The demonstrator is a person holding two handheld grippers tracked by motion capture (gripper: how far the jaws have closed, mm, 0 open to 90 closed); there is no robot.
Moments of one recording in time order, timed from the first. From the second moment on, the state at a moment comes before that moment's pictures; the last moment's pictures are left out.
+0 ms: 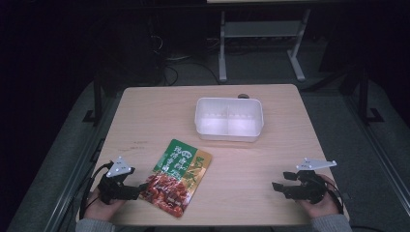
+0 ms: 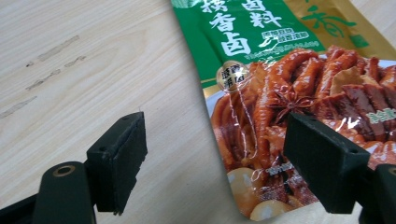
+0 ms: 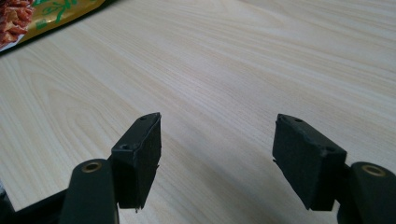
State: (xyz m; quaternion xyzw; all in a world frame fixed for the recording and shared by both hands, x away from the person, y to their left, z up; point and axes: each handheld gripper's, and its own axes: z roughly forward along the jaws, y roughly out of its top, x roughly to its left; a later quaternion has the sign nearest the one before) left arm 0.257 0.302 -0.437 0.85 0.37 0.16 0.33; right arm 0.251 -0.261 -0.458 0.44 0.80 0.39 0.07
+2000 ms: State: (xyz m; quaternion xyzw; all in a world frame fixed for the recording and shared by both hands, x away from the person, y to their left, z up) left arm 0.262 0.271 -0.441 0.89 0.31 0.08 0.32; right arm 0.313 -0.137 -0.401 0.35 0.86 0.38 0.03
